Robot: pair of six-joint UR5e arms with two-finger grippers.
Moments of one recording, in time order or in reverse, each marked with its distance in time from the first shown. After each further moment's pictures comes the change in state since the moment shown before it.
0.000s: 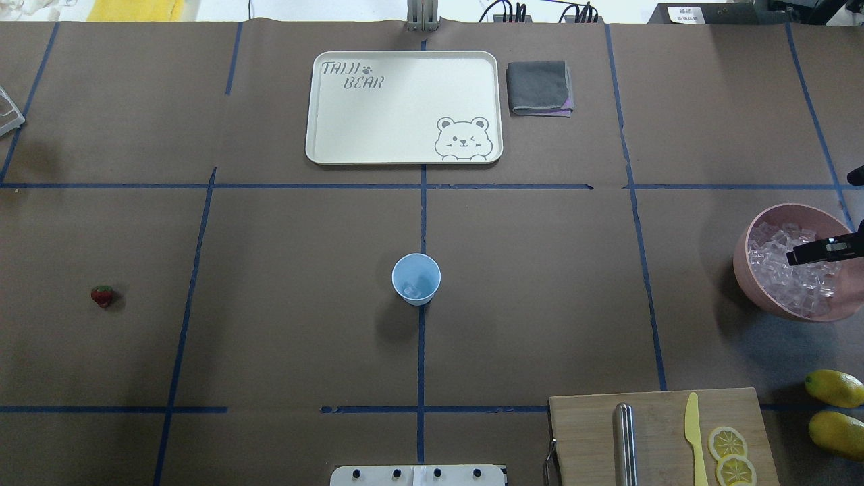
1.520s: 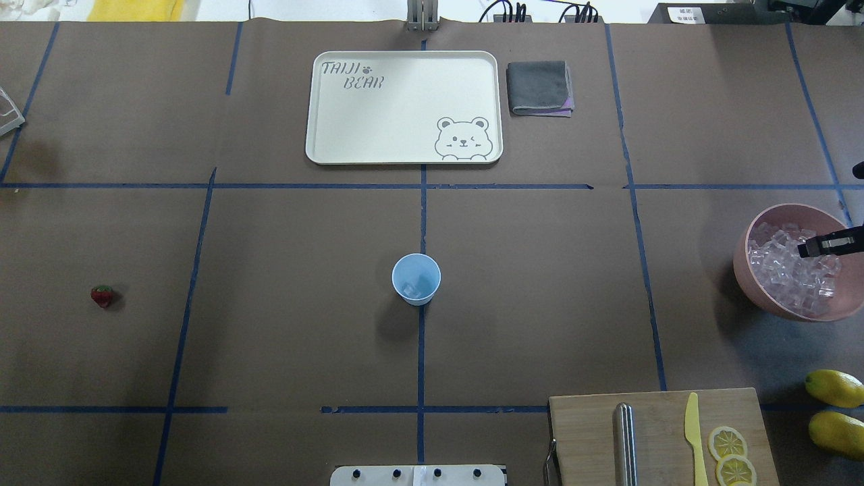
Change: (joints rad) left arm 0.000 0.001 -0.002 -0.001 -0.002 0.000; right arm 0.021 0.006 0.068 -0.029 -0.001 -0.010
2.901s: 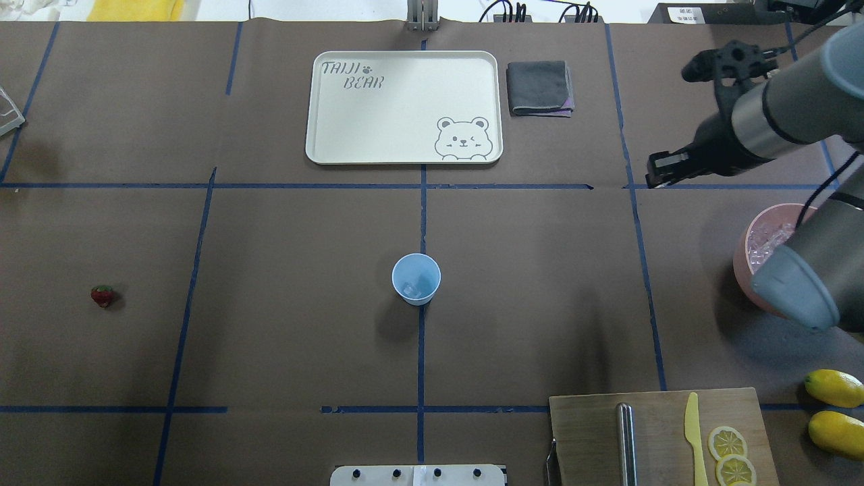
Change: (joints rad) left arm 0.003 -0.002 0.000 -0.001 0.000 0.001; right arm -0.274 0.638 0.166 -0.644 -0.137 0.216
